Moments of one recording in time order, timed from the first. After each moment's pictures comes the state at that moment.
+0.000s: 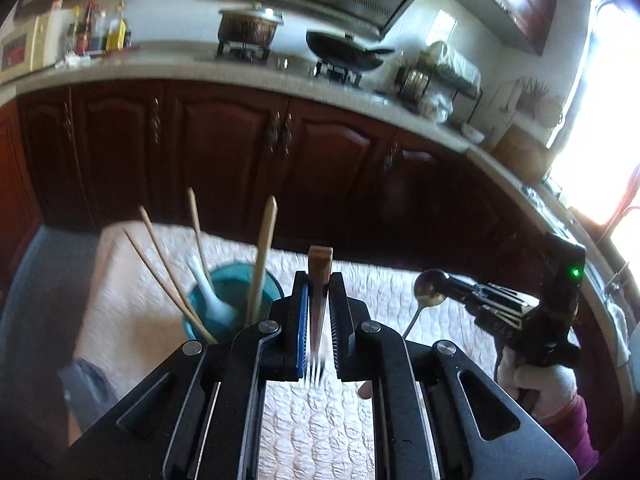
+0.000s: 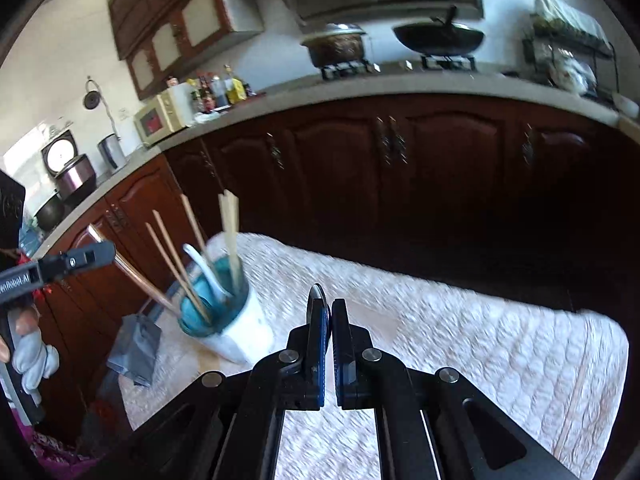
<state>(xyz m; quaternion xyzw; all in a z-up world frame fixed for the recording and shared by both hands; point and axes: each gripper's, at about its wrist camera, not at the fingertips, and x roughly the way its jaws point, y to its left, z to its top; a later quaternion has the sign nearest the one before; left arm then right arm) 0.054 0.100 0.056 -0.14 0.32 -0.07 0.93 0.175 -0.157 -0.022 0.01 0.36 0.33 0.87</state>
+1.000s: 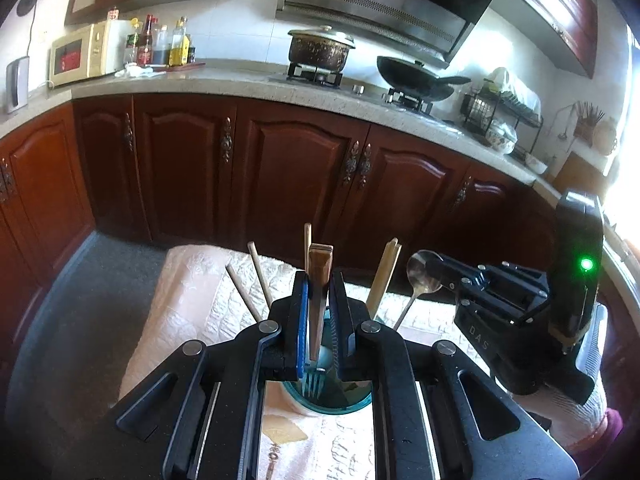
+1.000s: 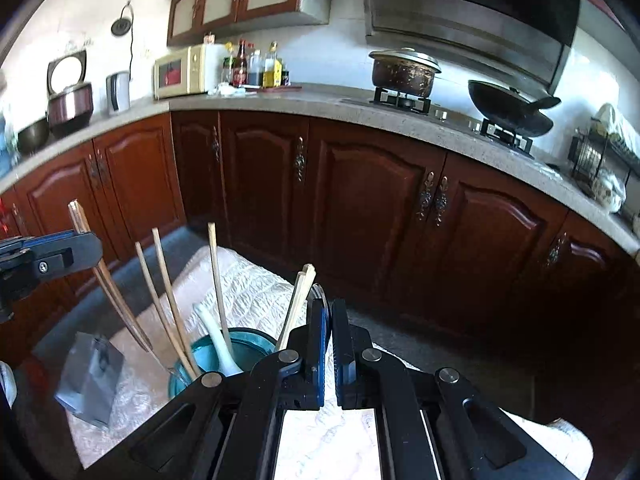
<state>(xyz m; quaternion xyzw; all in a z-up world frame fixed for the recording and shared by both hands) 0.084 0.164 0.016 -0.13 0.29 0.05 0.95 0.202 0.024 -0.014 -0.14 0.30 0.31 0.89</state>
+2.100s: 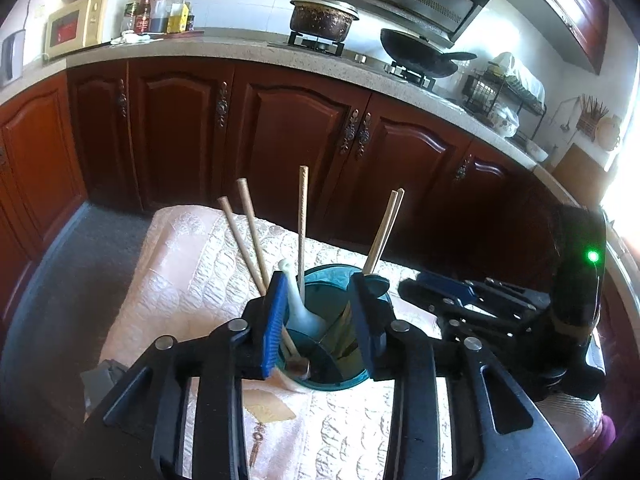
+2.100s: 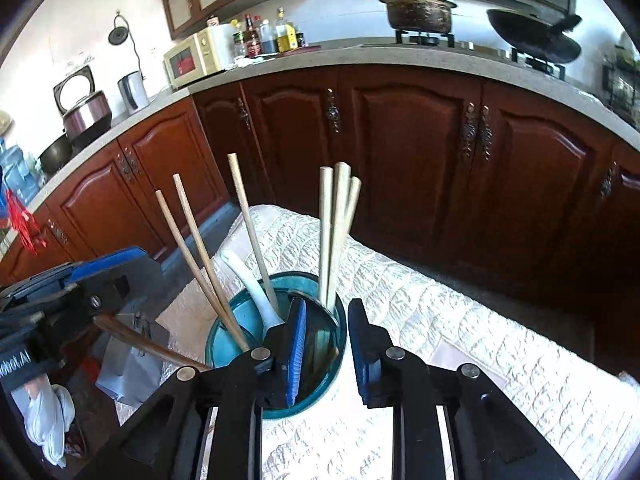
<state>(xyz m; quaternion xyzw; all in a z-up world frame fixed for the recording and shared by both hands) 0.086 0.158 -0.014 -0.16 0.33 0.03 0.93 0.210 0.013 -0.064 -0.06 0.40 0.37 0.84</state>
